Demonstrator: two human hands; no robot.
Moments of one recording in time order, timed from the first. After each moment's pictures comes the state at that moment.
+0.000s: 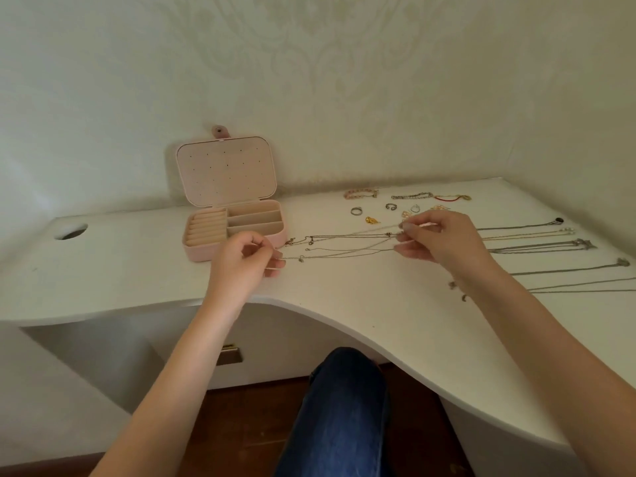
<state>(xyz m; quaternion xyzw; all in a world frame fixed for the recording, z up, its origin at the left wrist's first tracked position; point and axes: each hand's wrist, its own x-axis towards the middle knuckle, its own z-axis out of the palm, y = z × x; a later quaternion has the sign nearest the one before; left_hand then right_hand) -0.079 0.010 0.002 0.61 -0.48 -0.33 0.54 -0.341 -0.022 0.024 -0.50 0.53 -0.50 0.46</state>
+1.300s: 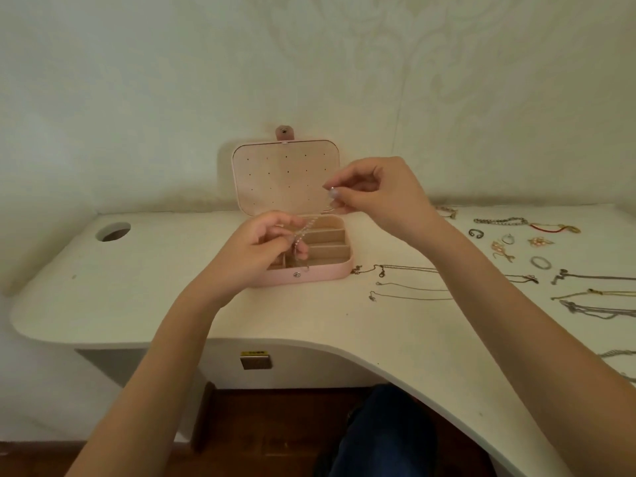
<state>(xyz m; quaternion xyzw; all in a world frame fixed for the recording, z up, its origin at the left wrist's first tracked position) 0.011 -0.041 0.027 0.55 -0.59 -0.37 0.45 -0.171 -0.113 0.067 -0.73 0.35 -0.43 0.39</state>
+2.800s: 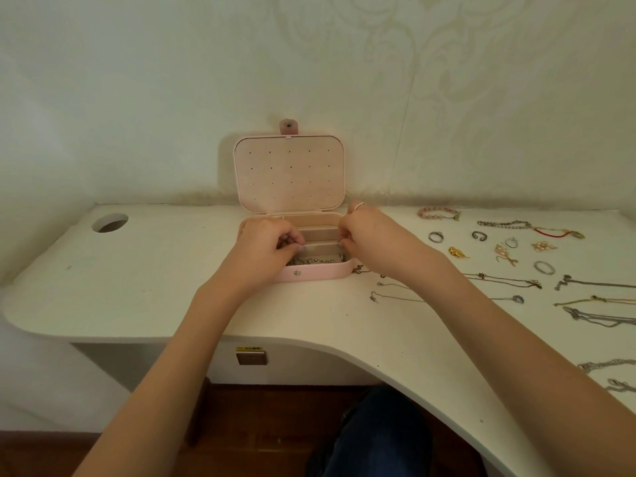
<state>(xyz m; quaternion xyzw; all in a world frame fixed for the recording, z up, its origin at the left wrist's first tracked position) 0.011 -0.071 0.001 0.63 -0.70 -0.10 0.33 -0.163 -0.121 0.025 -0.89 0.45 -0.09 0.05</state>
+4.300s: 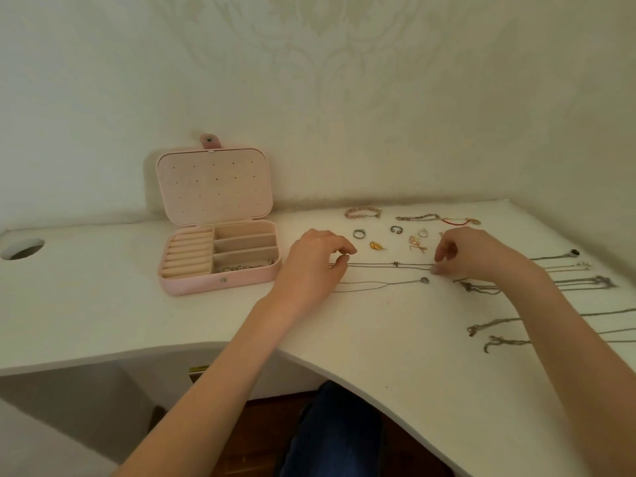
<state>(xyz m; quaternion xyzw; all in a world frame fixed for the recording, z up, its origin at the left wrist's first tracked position) -0.134 -0.078 -0.011 0.51 -0.77 -0.11 0.37 -0.377 -0.101 0.035 -0.70 0.70 -0.06 0.14</state>
